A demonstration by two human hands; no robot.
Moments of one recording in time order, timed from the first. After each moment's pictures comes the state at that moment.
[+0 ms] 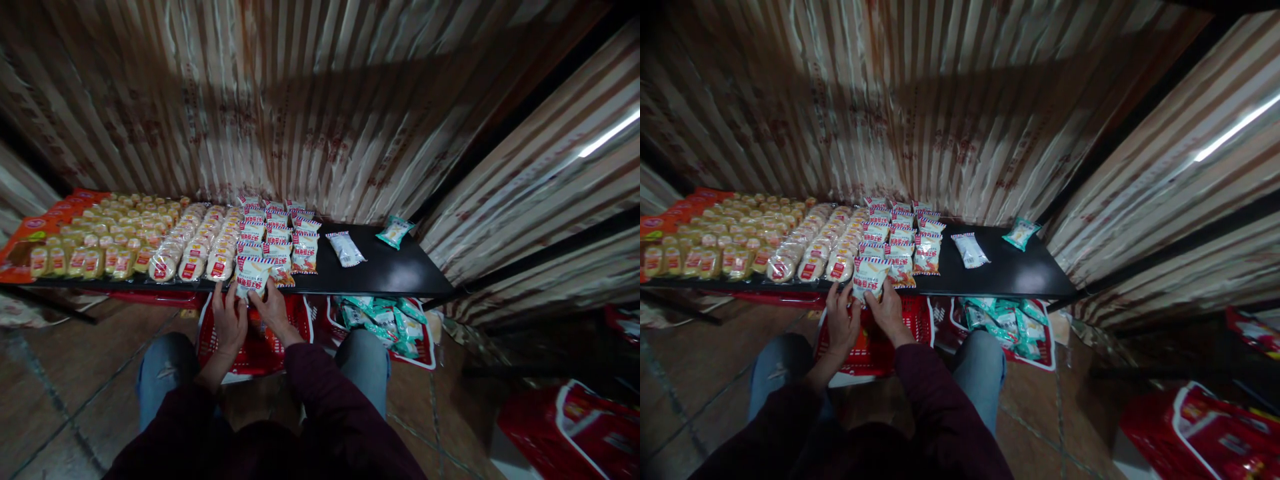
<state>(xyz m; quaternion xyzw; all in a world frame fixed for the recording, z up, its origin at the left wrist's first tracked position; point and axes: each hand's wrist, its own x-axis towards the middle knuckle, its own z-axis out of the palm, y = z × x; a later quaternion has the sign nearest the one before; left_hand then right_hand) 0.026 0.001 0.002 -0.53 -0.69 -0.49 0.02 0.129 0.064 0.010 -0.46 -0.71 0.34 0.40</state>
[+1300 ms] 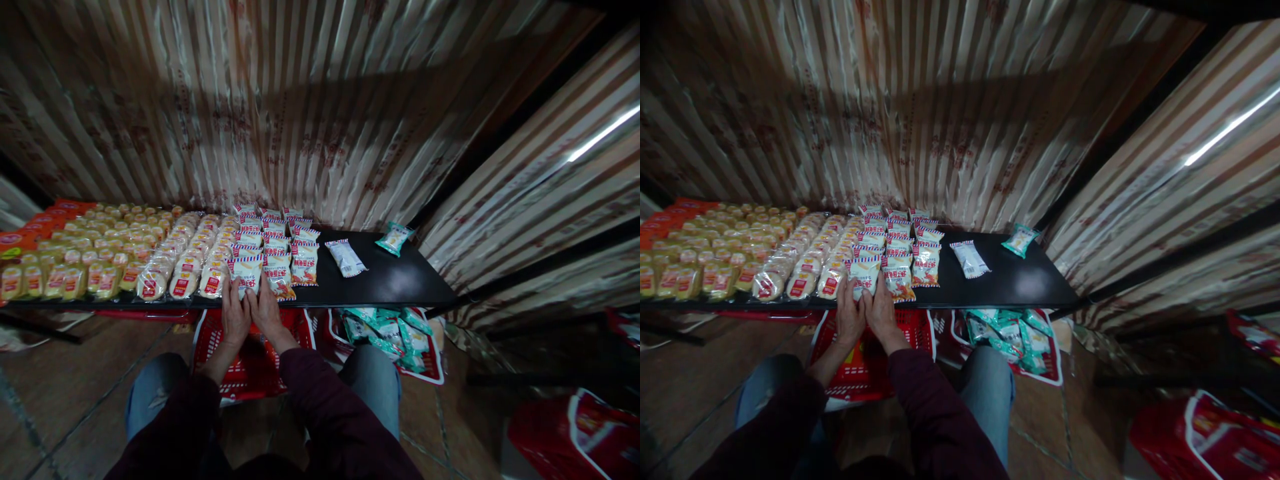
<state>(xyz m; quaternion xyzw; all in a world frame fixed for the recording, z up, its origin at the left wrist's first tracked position) 0.023 0.068 -0.012 -0.55 -0.66 -0.52 -0.01 0.107 0.100 0.008 -0.45 -0.73 0.29 0.43</state>
